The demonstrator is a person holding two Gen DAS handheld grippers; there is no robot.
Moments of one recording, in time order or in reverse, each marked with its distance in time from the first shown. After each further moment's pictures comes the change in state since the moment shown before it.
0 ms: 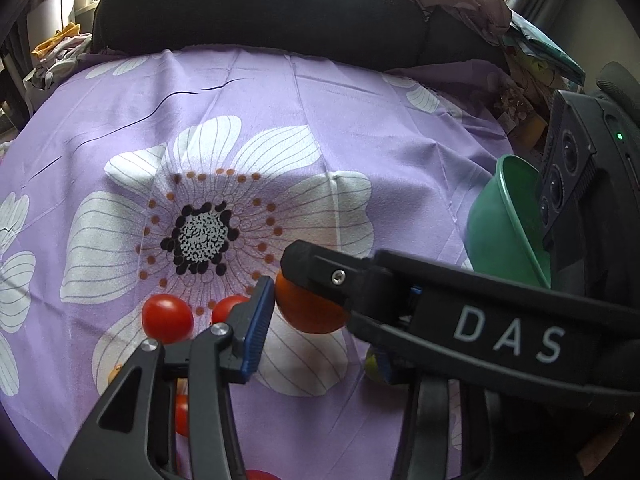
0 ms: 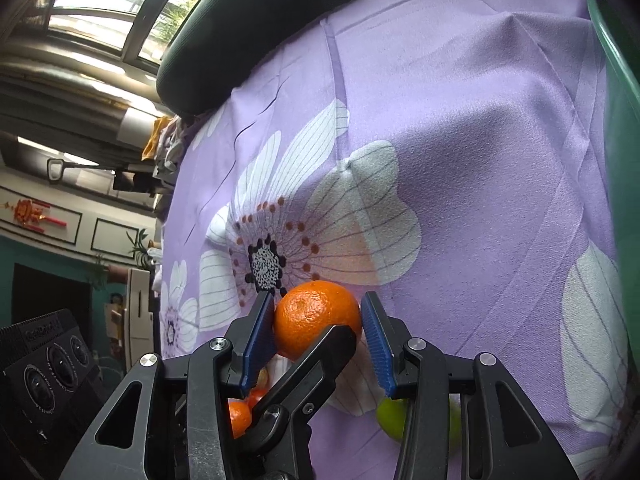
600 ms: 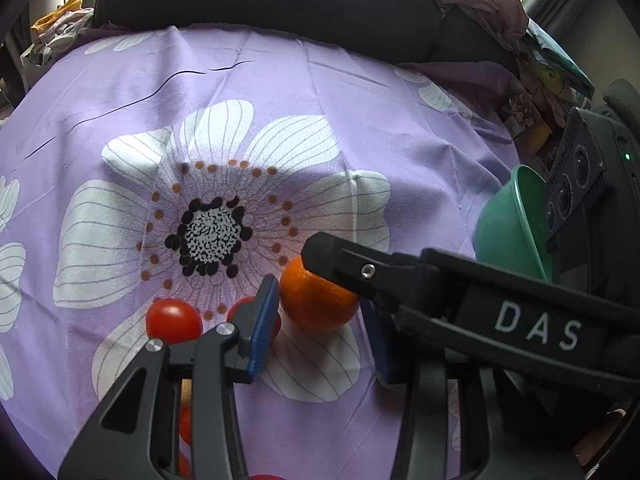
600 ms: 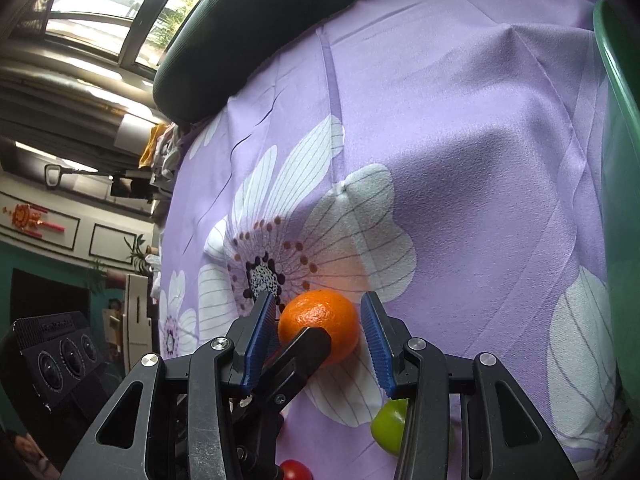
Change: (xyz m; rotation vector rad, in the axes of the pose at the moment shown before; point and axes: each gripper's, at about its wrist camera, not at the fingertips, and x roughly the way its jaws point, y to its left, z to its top) left arm 0.014 0.017 0.011 -0.051 0.080 -0.021; right arm 0.015 0.002 0.012 0.001 0.021 -0.020
